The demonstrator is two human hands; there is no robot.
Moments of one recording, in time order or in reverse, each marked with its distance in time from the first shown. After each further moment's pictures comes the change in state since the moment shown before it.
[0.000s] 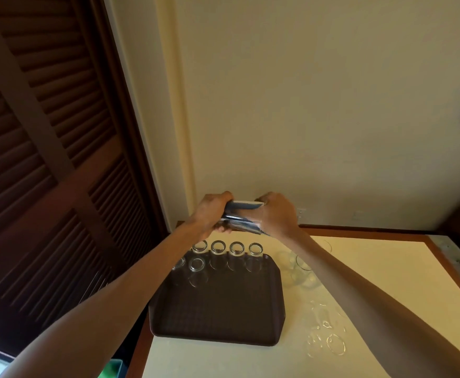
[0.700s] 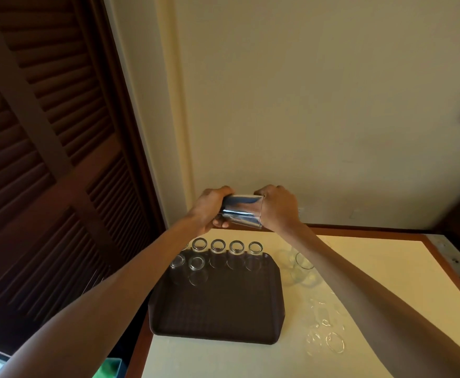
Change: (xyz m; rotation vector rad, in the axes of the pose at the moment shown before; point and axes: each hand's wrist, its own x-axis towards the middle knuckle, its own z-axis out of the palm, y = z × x) left_hand -0.001 0.008 -0.006 -0.078 -0.077 -0.001; right_hand -0.004 -0.015 -0.020 -0.093 0.120 -0.057
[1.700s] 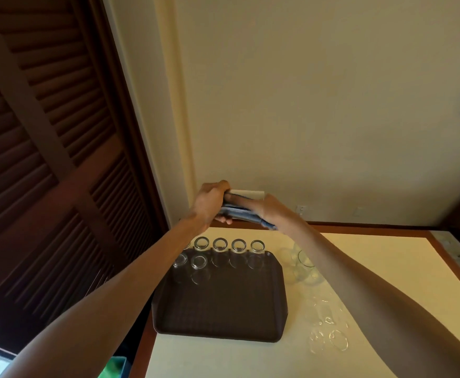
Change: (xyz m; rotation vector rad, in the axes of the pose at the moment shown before) left_hand -0.001 0.003 0.000 0.061 0.145 0.066; right_hand 0.008 -0.007 0.006 0.435 -0.438 0.251
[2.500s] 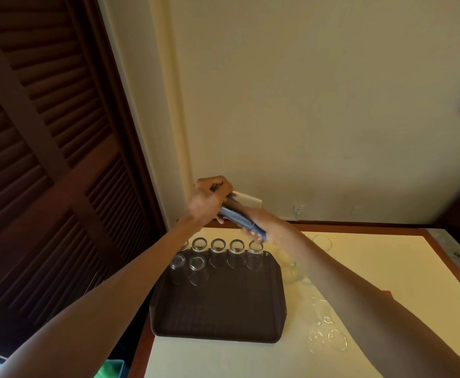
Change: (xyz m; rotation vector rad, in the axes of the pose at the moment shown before) left_hand 0.002 -0.001 -0.006 0.141 0.023 0.294; right_hand -0.009 0.001 0.017 0.504 -0.218 0.049
